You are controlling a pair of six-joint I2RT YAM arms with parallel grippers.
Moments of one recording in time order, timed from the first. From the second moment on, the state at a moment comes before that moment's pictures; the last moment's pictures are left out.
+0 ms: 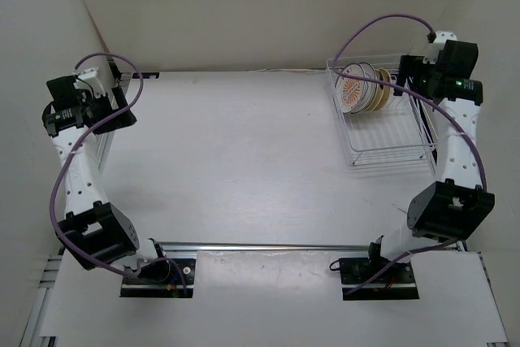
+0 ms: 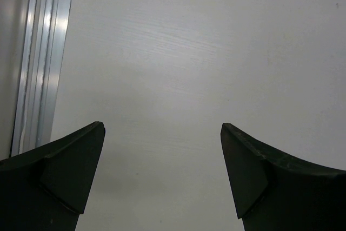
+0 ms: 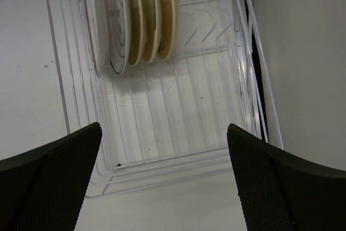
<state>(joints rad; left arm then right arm) 0.42 1.38 1.43 -0.82 0.31 0.08 -0.23 1.55 1.69 -0.74 -0.13 -0.10</state>
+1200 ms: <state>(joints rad) 0.27 1.48 1.38 -0.87 0.31 0.20 0.03 2.05 2.03 -0.68 -0.06 -0.19</state>
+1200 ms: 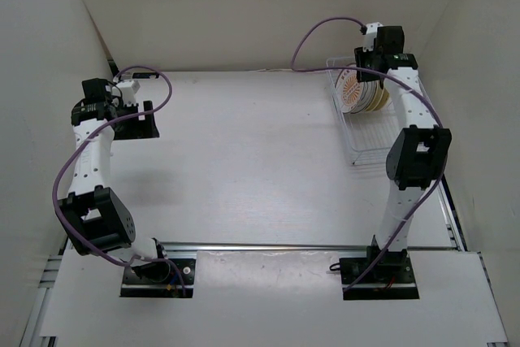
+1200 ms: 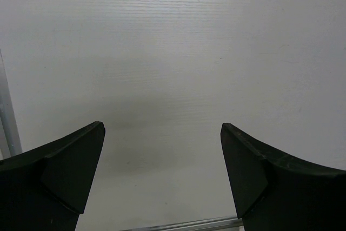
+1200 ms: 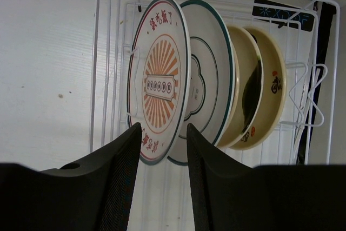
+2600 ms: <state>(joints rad) 0.27 1.49 1.38 -0.88 0.22 0.26 0.03 2.21 2.13 -0.62 0.02 -0.15</state>
